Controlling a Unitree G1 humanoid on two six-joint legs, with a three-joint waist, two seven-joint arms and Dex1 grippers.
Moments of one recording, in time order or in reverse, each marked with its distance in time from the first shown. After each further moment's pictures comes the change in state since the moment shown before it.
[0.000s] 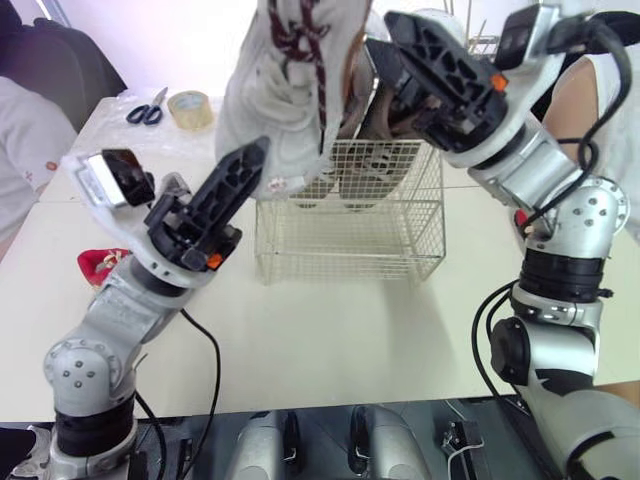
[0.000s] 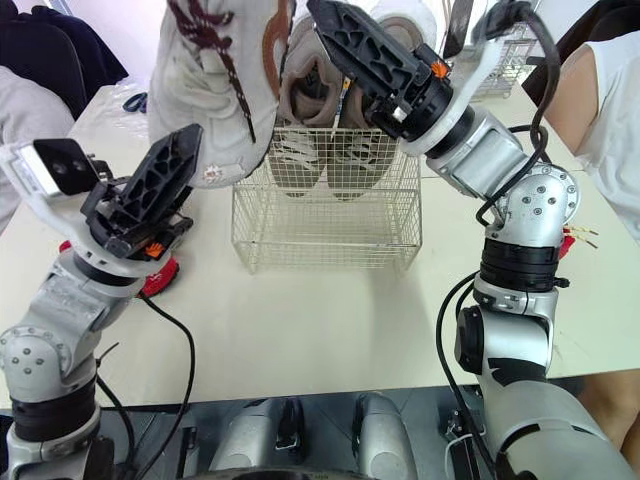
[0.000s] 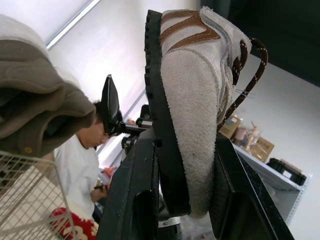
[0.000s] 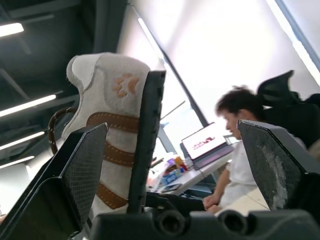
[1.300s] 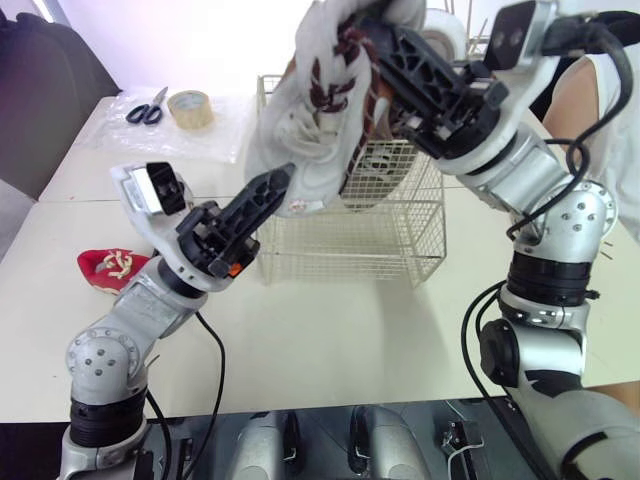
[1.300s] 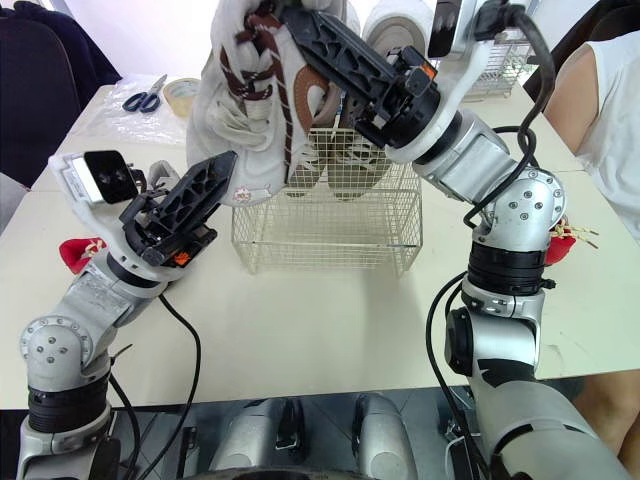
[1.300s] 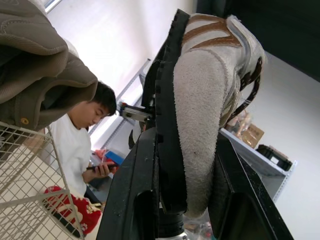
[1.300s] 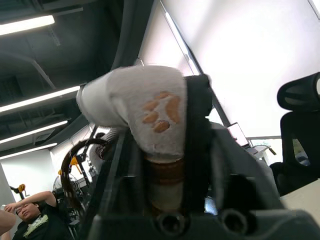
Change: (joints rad) left arm -0.042 -0.037 -0.084 0.104 0.097 0.070 -0.096; right arm -0.001 0.050 0.016 -0.073 0.008 -0.001 0.051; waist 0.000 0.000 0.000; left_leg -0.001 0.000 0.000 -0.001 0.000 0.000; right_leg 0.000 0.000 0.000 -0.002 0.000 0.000
